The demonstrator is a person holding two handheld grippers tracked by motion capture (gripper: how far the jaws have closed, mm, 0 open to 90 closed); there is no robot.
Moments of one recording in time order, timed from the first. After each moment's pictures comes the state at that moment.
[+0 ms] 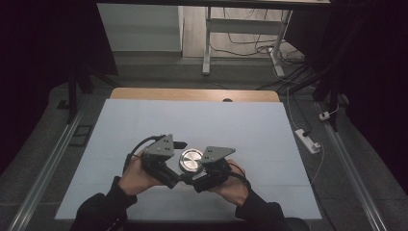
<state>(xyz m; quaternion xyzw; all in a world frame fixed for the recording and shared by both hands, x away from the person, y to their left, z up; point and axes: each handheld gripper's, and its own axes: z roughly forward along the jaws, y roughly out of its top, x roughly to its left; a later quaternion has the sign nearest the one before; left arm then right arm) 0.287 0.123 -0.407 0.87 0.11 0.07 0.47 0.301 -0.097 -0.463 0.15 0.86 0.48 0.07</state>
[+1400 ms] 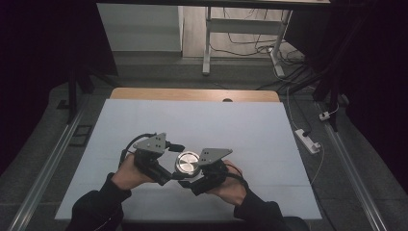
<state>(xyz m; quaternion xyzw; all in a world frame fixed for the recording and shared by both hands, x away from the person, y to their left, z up) 0.297 0.135 -0.415 0.87 0.09 0.02 0.49 0.296 -0.089 -0.463 0.12 0.87 0.48 0.05</state>
